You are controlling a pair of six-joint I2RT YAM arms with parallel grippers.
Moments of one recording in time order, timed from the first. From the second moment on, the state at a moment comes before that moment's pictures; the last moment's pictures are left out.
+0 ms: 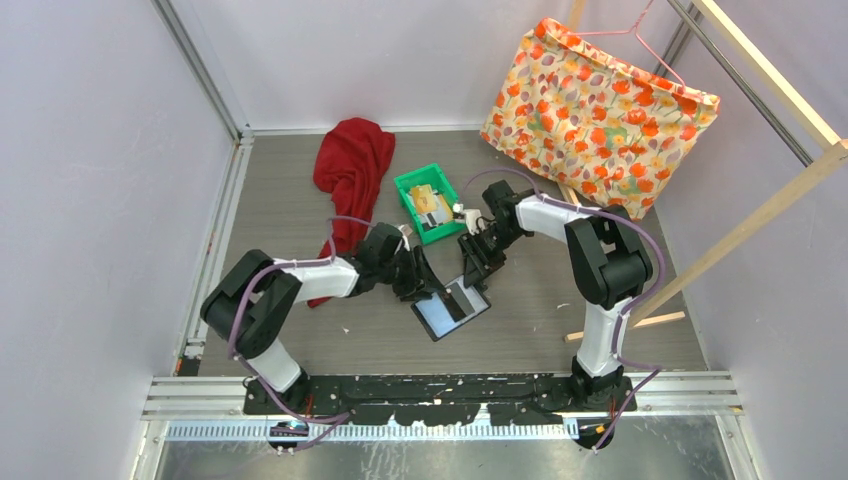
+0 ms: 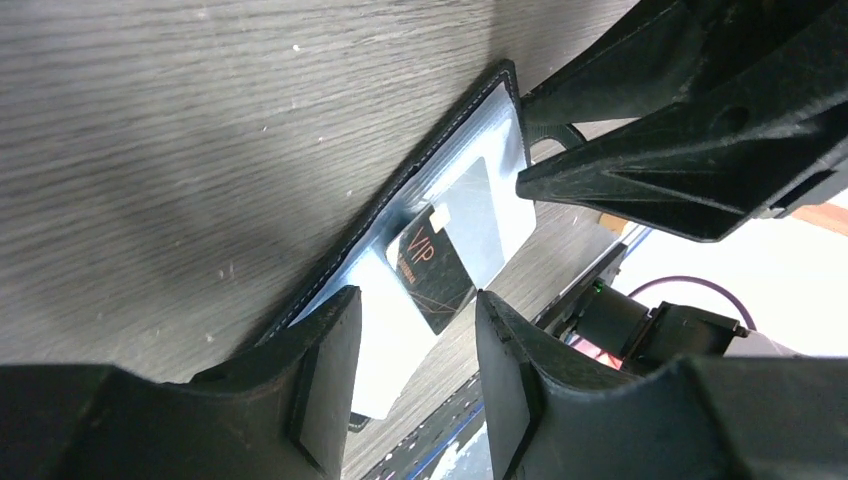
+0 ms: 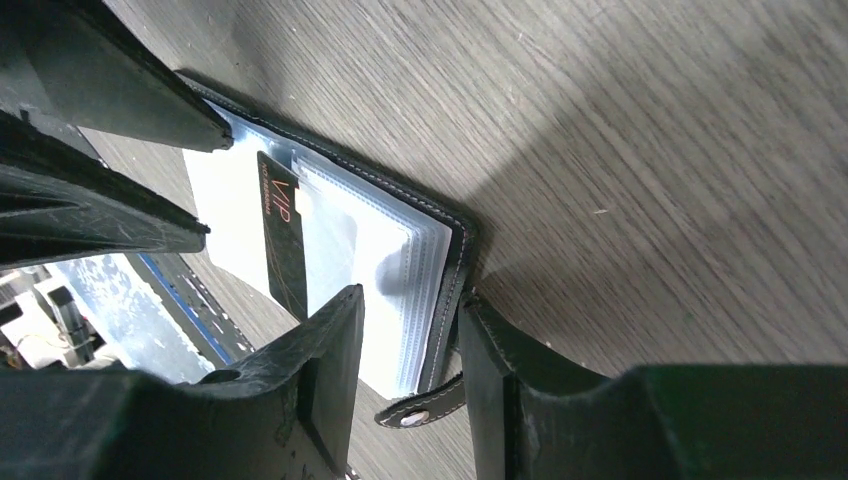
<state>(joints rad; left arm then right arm) -0.66 1.65 0.72 0.13 0.43 -1.01 0.42 1.93 1.22 -0.73 -0.64 -0.20</state>
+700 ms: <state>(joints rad) -0.83 1.45 0.63 0.10 0.23 -1.18 0.40 1.88 1.14 -0.60 -0.64 -0.01</state>
